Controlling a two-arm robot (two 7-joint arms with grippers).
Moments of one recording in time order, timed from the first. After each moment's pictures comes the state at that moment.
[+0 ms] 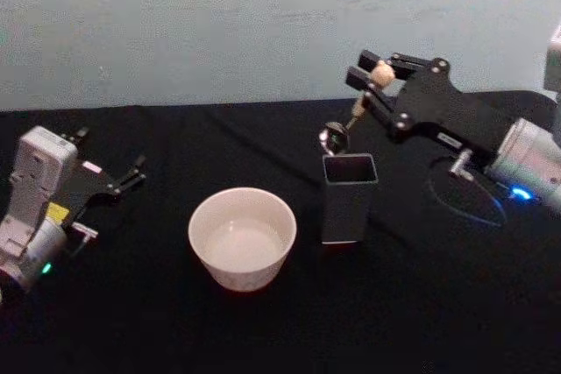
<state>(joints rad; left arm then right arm) -0.20 0.60 0.45 -1.41 -0.25 -0.12 0.03 0.27 0.57 -0.35 -1.68 0.50 -0.14 0.57</state>
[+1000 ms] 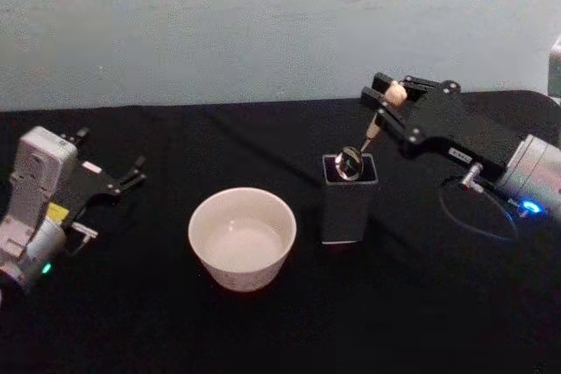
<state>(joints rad) -0.20 0.60 0.45 -1.41 -0.25 -0.12 0.03 0.23 0.59 -0.32 -1.67 0.54 -0.07 0.56</state>
